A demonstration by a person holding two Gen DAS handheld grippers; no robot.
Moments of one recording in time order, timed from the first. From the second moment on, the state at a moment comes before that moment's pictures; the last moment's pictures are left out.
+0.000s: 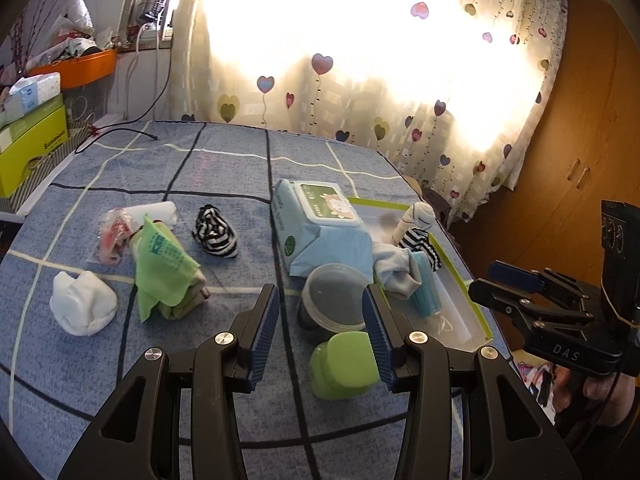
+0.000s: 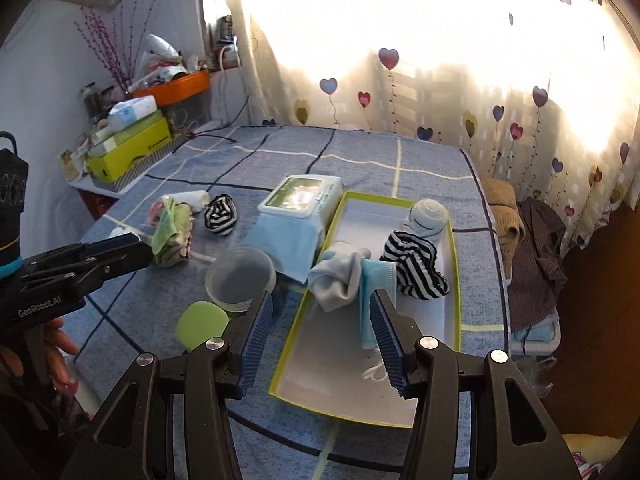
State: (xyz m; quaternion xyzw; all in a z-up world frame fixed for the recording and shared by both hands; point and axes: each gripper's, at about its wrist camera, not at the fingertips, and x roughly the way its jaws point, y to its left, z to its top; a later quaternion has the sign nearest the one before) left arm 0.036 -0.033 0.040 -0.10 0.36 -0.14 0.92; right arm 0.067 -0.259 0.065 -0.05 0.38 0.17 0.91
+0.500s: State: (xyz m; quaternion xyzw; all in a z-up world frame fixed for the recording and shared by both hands) left arm 0.028 -0.008 0.035 -0.10 0.35 -0.11 0.92; right arm 0.063 -0.226 0.066 -0.07 0.39 0.21 0.90
